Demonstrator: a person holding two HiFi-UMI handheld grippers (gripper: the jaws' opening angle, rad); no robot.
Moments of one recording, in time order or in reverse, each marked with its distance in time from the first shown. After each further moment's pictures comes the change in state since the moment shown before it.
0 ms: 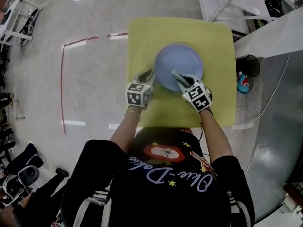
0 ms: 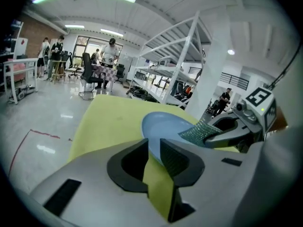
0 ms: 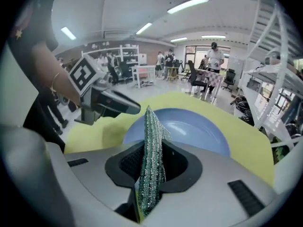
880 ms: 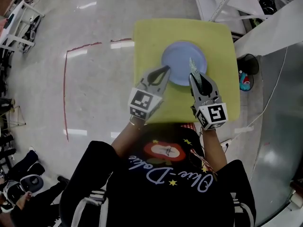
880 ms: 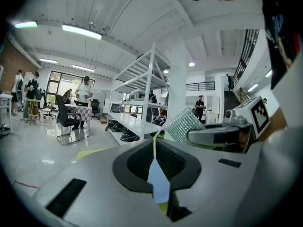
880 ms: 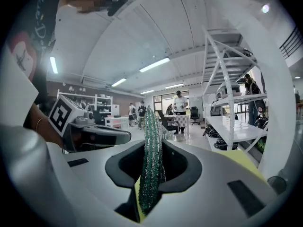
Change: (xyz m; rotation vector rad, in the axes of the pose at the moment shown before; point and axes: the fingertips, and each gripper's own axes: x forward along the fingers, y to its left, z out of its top) left arm -0.123 -0.099 0.103 0.323 -0.340 -0.196; right arm -0.144 0.038 0.110 0.231 -0.650 -0.344
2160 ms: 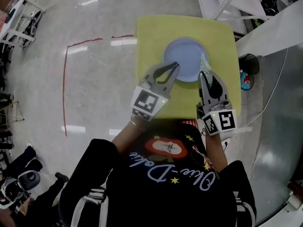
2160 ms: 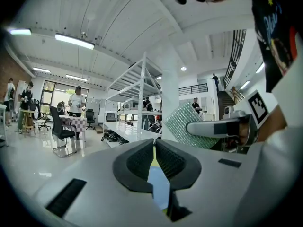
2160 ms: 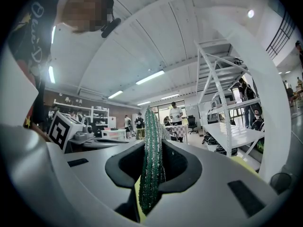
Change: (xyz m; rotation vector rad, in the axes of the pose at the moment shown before) left arm -0.017 -0.026 0.037 0.098 -0.081 -0.049; right arm -0.033 0.009 0.052 0.062 -0.152 -0.039
